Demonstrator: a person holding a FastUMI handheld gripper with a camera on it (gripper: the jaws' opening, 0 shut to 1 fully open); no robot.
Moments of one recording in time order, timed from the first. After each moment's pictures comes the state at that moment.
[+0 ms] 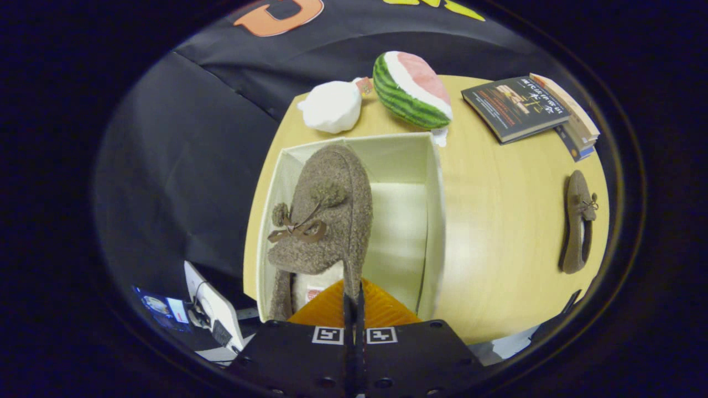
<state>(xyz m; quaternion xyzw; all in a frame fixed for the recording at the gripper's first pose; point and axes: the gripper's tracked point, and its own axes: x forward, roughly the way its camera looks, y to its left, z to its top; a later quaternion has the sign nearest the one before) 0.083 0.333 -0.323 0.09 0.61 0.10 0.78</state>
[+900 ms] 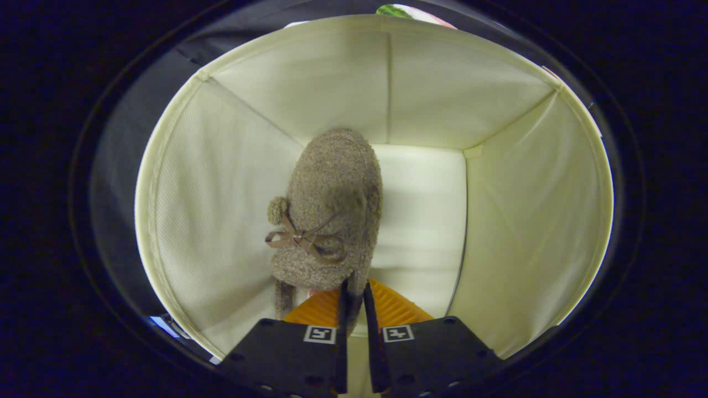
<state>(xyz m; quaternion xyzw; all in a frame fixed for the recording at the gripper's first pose) 0.104 0.375 -0.421 0.04 0.67 0.01 0.74</state>
